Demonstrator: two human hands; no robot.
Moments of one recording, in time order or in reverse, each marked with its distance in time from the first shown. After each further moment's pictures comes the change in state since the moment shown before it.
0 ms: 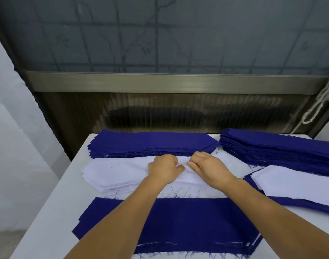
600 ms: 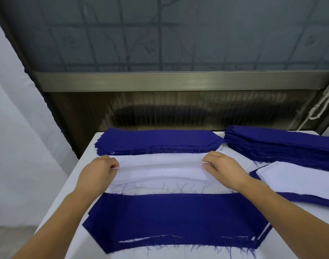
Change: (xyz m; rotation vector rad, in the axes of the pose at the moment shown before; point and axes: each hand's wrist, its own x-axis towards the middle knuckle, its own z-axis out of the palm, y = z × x) left_hand -0.068 -0.152 -0.073 0.286 0.247 -0.079; right_hand -0.025 0.007 -0.017 -0.001 -0.029 0.063
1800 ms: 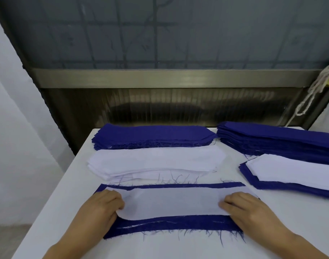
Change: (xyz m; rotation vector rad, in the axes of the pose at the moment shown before) left_hand -0.116 0.006 0.019 -0.121 0.103 0.500; right_hand -0.153 0.010 0.026 -0.191 0.292 -0.375
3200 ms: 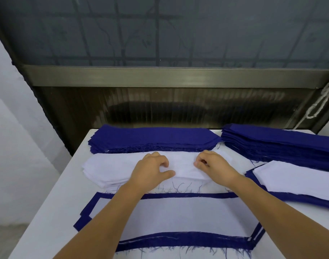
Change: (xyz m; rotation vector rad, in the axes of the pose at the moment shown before) left_hand 0.168 0.026 0.055 -0.304 -0.125 -0.262; right_hand 0.157 0.052 0.045 0.421 -0.369 0.575
